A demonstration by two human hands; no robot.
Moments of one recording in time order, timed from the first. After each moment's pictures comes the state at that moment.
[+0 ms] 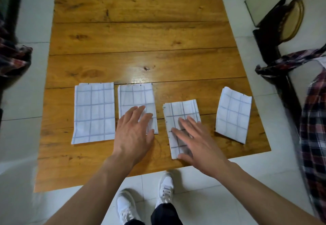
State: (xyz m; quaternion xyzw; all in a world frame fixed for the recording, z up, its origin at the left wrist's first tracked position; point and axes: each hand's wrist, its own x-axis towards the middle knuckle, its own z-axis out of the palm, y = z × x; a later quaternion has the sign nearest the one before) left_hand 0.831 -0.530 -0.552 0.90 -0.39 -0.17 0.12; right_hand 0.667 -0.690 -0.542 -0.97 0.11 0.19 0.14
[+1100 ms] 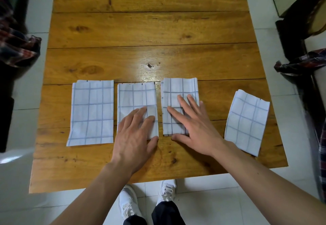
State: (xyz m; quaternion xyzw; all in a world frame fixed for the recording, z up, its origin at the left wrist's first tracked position) left_hand 0.830 -0.536 -0.568 0.90 -0.39 -0.16 0.10; right_hand 0.729 -0.736 -0.572 -0.97 0.09 0.17 0.18
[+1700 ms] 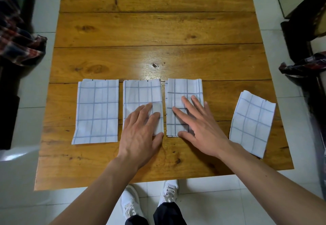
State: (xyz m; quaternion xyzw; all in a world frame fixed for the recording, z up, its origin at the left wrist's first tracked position) left_hand 0.833 -0.542 -0.572 0.90 -0.39 -0.15 0.11; right_hand 0.728 -0.737 -0.571 -0.97 0.09 0.16 0.18
